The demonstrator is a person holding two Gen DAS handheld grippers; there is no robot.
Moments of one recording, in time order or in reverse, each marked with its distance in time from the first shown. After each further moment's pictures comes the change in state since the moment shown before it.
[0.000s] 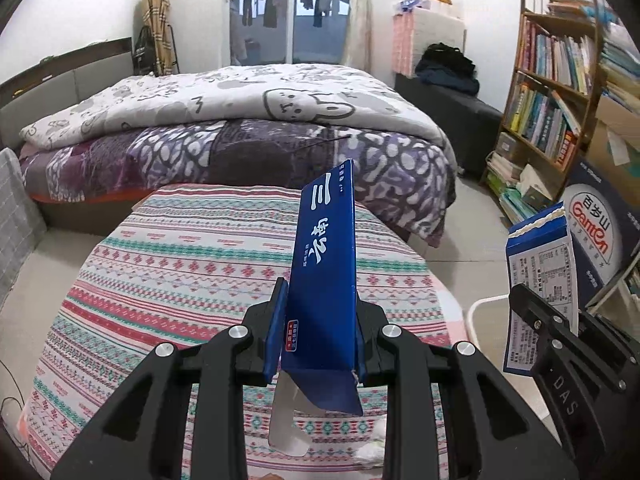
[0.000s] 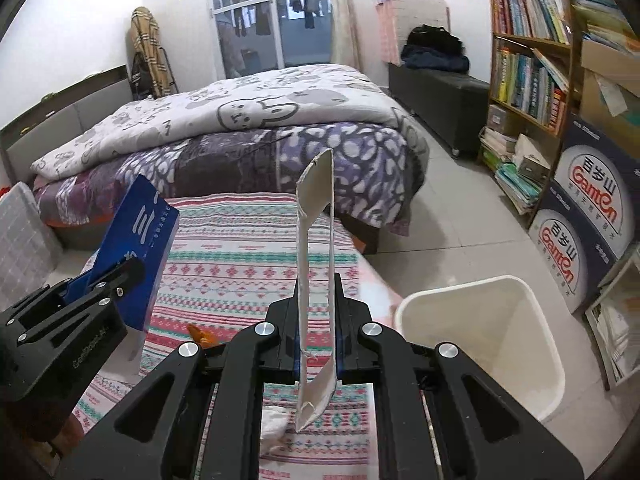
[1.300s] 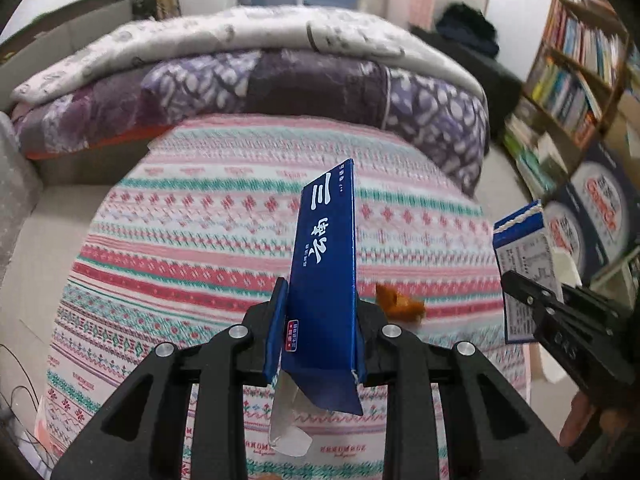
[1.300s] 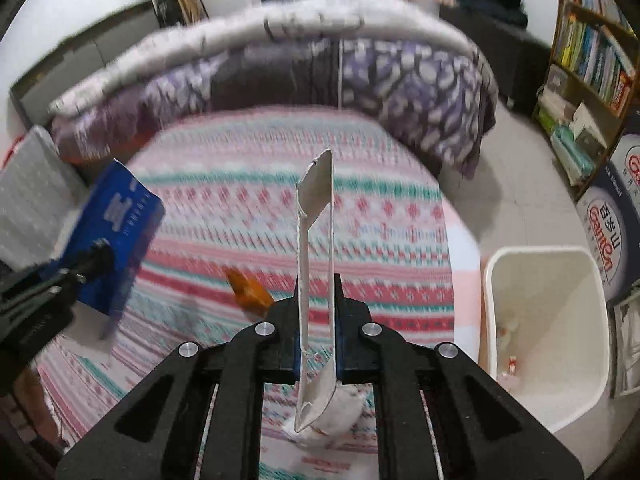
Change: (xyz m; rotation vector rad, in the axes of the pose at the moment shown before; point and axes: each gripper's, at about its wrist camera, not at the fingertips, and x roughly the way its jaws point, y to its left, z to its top) left arm 0.022 0.107 -0.022 -0.043 0.195 -0.009; right arm 0.052 0.070 -0.017 -0.083 0.238 0.130
